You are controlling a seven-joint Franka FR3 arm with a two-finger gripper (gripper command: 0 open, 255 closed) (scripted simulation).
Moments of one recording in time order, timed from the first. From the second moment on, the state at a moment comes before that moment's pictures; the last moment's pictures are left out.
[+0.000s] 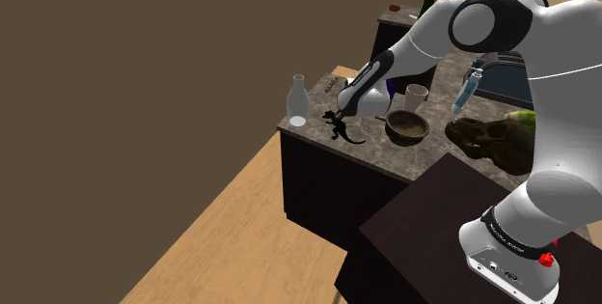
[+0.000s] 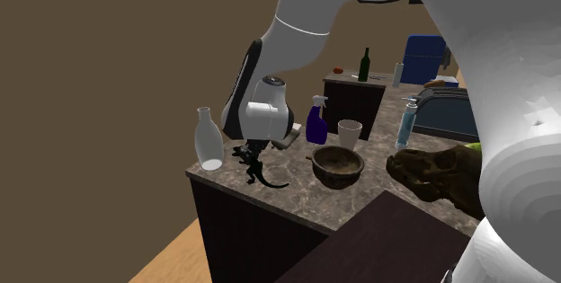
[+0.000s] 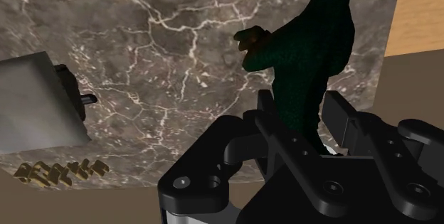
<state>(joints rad) -0.18 0.74 0.11 -2.03 0.34 3.15 -0.64</state>
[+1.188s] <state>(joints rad) -0.11 0.52 0.04 -2.11 0.33 3.00 -0.59</state>
